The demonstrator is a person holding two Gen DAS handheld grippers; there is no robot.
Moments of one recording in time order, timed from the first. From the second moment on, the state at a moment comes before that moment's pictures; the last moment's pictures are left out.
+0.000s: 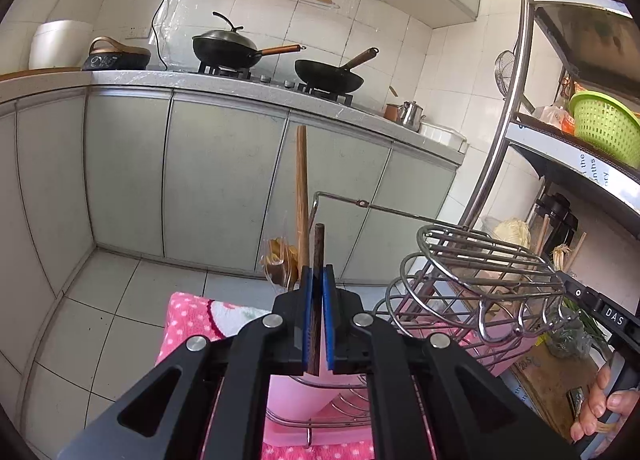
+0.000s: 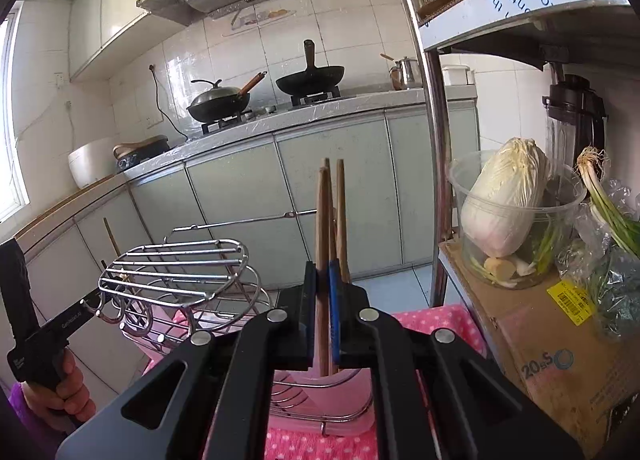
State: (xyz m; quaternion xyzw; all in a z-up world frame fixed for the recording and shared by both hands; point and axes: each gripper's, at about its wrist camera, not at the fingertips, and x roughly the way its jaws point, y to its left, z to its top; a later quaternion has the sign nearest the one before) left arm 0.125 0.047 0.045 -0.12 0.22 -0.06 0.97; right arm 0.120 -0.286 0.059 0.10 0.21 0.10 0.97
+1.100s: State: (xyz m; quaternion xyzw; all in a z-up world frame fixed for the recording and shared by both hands) left arm 0.031 0.063 0.088 -0.13 0.23 -0.09 0.96; right arm 0.027 -0.296 0.071 0.10 0.24 0.14 0.95
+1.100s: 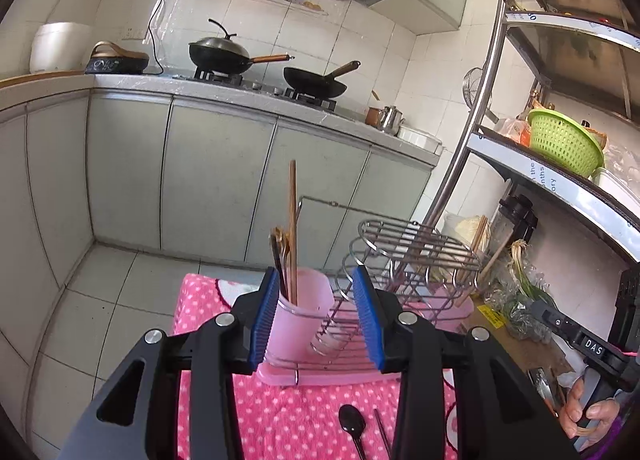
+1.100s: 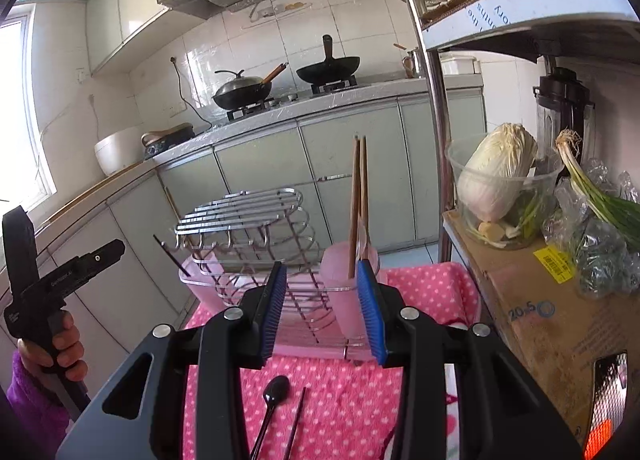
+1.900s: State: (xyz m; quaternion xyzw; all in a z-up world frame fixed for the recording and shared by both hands) left arm 0.062 -0.014 -0.069 -0.14 0.54 -0.13 0.82; right arm 0.028 -0.279 -0.075 0.15 0.49 0.15 0.85
